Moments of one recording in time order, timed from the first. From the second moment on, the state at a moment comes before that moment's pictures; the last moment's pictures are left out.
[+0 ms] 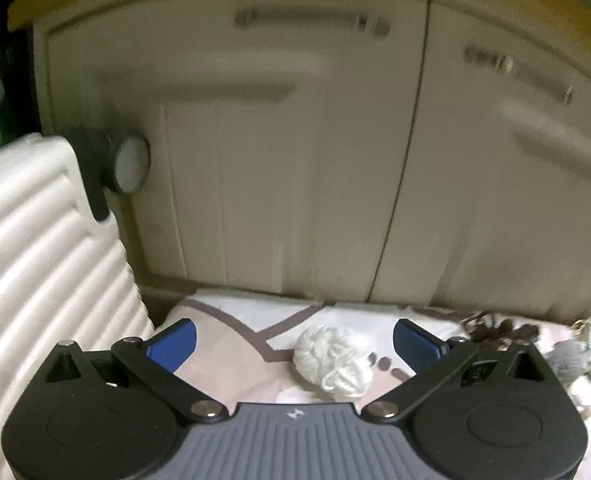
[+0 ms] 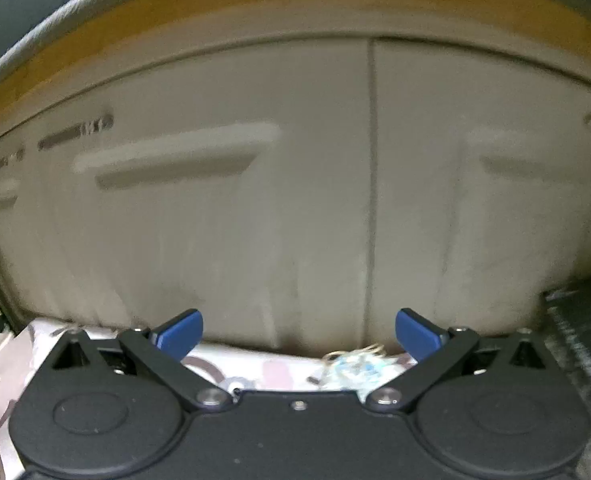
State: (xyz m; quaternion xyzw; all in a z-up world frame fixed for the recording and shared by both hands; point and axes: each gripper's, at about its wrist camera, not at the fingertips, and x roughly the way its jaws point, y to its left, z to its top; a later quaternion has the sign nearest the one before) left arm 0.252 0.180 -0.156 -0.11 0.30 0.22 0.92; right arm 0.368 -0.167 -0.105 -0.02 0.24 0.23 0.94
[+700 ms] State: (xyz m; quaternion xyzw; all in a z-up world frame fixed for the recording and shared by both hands) left arm 0.292 0.181 -0.217 -0.08 0.34 0.15 0.92; right arm 0.390 -0.111 -0.176 -0.11 0.33 0.31 0.88
